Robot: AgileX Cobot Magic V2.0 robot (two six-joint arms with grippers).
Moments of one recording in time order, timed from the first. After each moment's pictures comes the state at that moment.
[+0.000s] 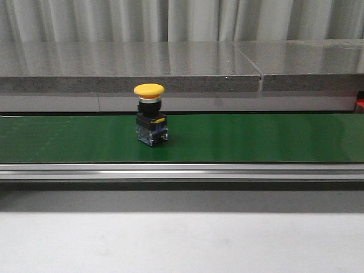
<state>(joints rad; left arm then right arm) 0.05 0.22 -0.44 -0.37 0.58 0.36 -0.39 2.01 -1.79 0.31 0.83 -0.43</state>
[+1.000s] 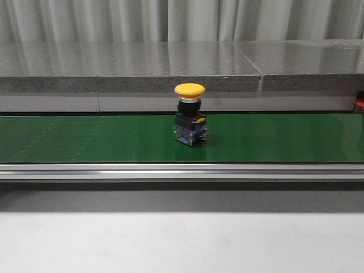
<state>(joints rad) 0.05 0.22 -0.44 -0.37 0.58 0.36 -0.40 2.25 -1.90 0.28 0.77 -0.43</state>
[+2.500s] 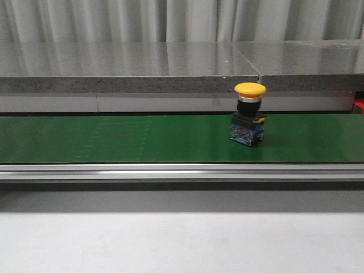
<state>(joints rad) 0.05 0.22 -0.44 -0.37 0.58 0.36 -0.15 1.28 -1.10 0.33 0.87 -0.49</state>
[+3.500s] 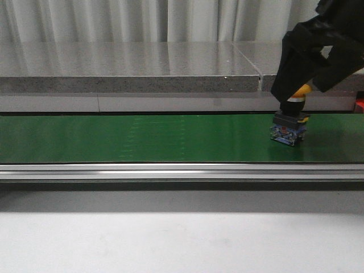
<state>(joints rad) 0.05 0.22 -0.44 -0.37 0.58 0.36 0.17 1.52 -1.10 0.35 0.68 -0.51</state>
